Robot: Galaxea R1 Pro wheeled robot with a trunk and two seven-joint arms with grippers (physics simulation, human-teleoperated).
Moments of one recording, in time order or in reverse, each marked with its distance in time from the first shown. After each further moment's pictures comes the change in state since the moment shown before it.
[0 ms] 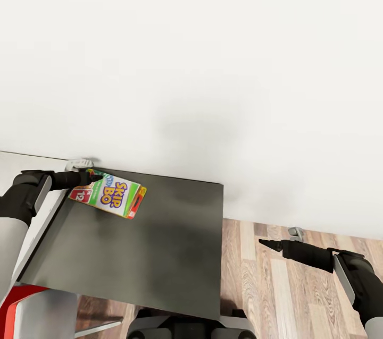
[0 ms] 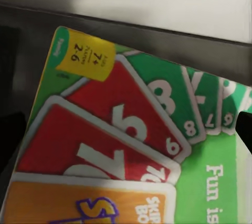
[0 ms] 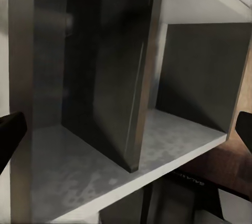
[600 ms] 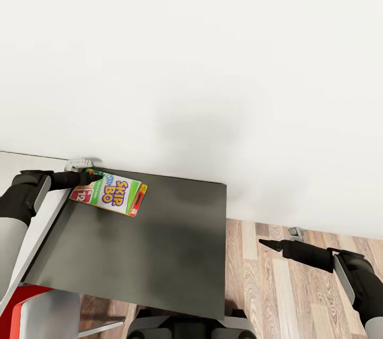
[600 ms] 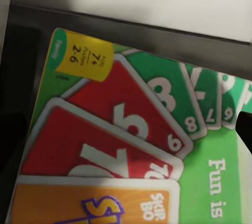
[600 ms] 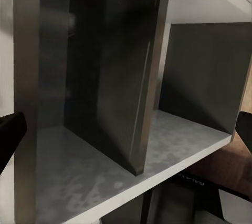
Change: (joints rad) left arm 0.000 0.003 0.001 0.001 0.006 0.003 -0.002; right arm 0.000 0.000 0.000 0.000 -0.001 0.000 0.000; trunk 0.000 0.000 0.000
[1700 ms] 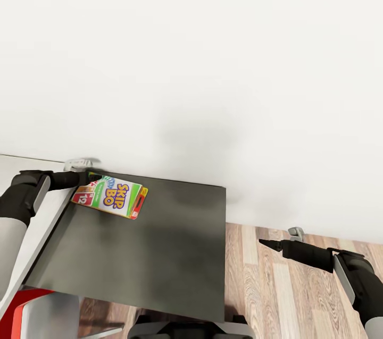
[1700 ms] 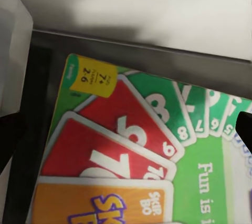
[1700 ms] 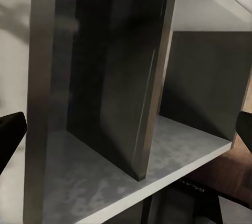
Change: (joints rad) left arm 0.000 0.002 0.003 0.000 -0.007 -0.003 0.002; right arm 0.000 0.000 0.000 0.000 0.000 0.000 0.000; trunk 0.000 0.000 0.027
